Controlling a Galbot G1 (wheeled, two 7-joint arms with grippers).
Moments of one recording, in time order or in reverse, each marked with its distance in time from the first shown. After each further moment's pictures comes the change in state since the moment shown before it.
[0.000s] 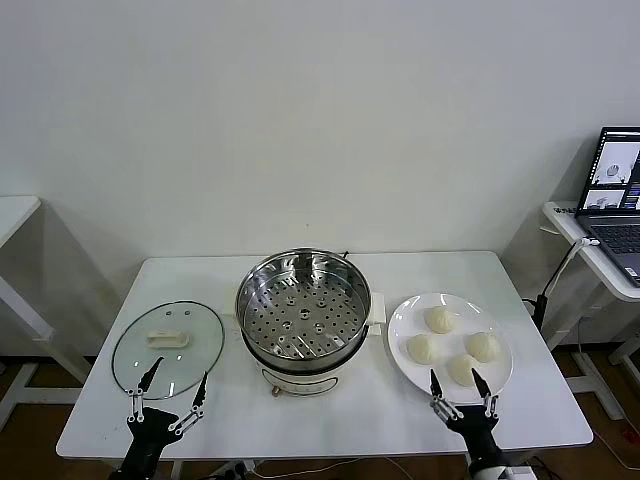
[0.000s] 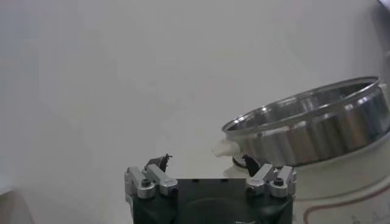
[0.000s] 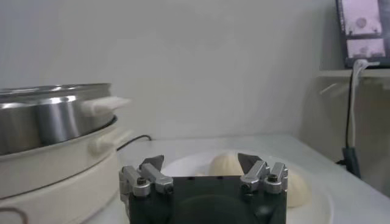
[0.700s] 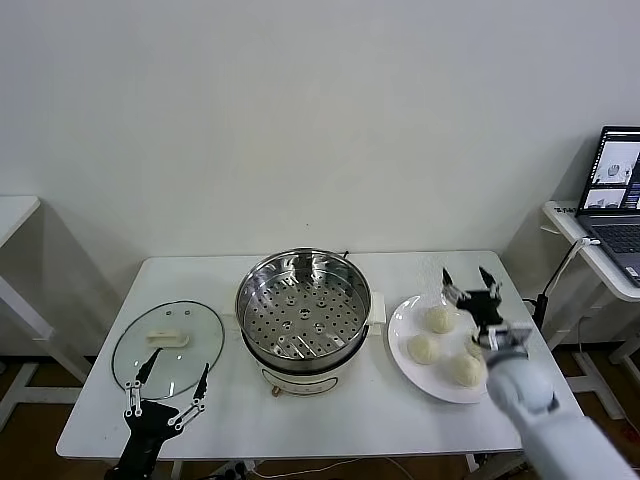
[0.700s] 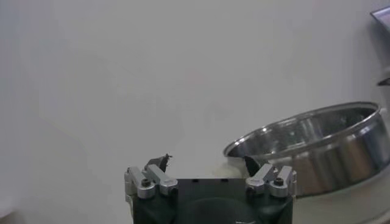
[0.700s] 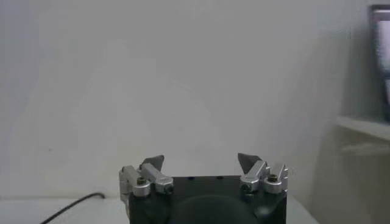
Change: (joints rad) left arm 0.029 0.000 -0.006 -0.090 0.007 0.018 -0.005; right arm 0.822 -0.250 -0.351 -0.487 0.248 -0.221 -0.235
